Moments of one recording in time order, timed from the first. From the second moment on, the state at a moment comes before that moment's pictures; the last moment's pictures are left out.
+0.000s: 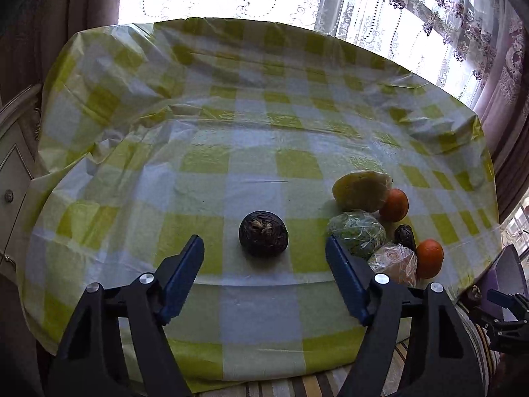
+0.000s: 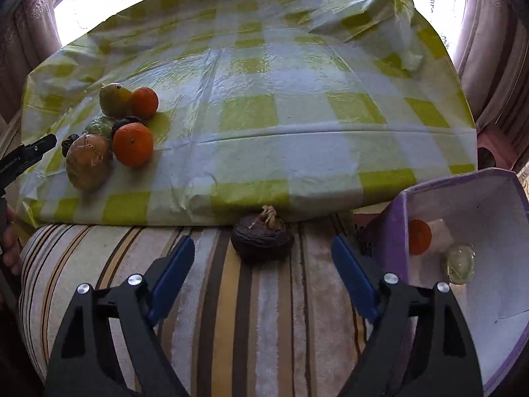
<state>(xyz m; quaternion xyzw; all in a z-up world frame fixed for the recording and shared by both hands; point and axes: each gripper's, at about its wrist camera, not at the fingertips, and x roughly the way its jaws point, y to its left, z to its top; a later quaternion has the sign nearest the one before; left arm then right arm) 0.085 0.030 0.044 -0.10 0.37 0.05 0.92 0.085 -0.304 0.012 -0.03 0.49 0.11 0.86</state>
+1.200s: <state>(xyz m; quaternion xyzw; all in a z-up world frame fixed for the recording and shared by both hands) 0.130 0.031 0.017 -0.05 0.43 0.06 0.90 0.099 -0.313 0.003 0.01 0.51 0.10 0.85</state>
